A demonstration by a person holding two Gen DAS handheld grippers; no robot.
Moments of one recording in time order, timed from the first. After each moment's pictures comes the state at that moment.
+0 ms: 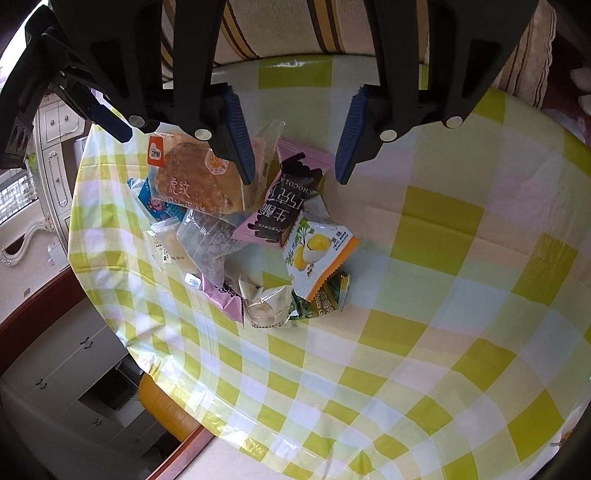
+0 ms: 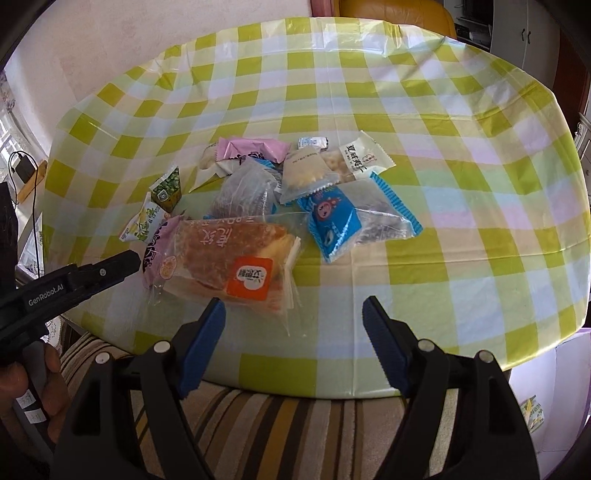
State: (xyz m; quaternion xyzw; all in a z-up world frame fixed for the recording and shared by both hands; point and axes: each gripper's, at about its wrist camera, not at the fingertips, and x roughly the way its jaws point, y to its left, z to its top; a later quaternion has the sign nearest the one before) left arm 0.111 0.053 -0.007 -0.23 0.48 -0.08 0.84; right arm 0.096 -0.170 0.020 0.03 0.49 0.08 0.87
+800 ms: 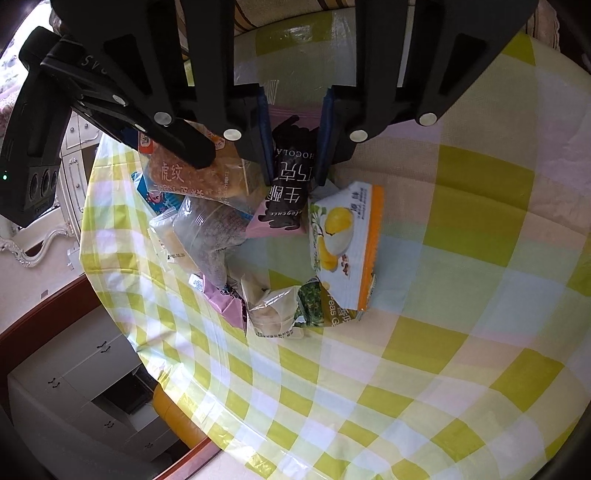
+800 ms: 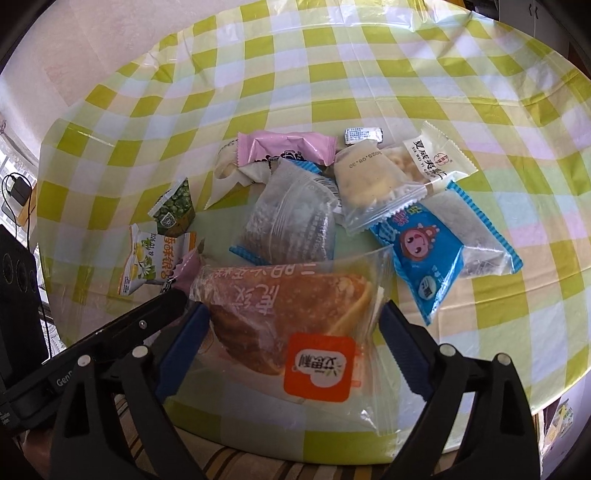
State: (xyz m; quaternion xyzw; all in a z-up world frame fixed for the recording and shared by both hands) left arm 0.139 0.055 -0.030 -0.26 0.48 -0.13 0.83; right arm 0.154 -0.131 -0.008 0.07 0.52 0.10 0.84
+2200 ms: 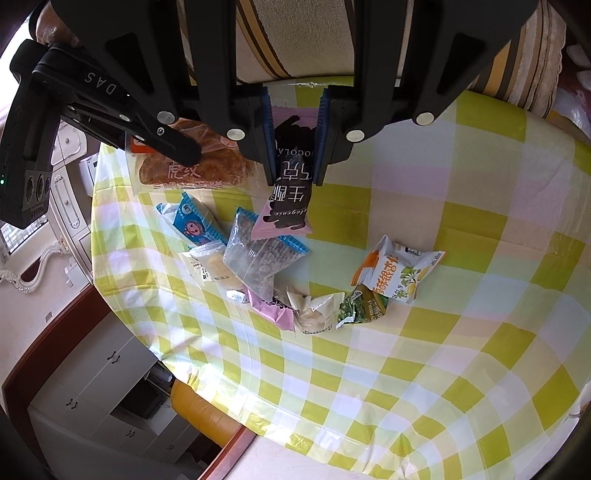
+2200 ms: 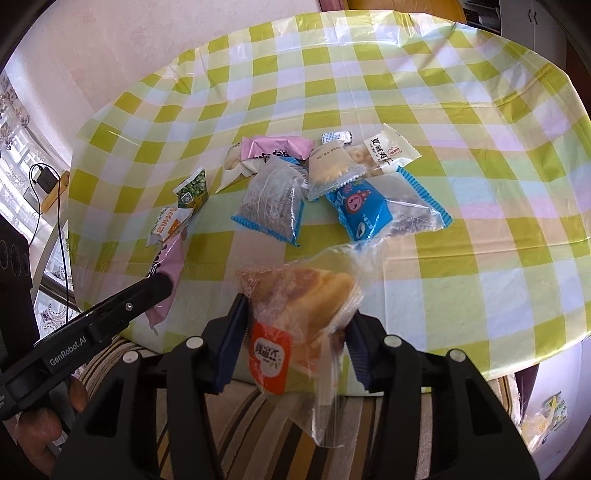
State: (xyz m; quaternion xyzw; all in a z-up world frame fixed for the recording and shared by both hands) left arm 0.081 0.022 0.007 -0.20 0.45 -0.12 0.86; right arm 0.094 -0.172 0.019 0.07 0.50 0.13 0.85
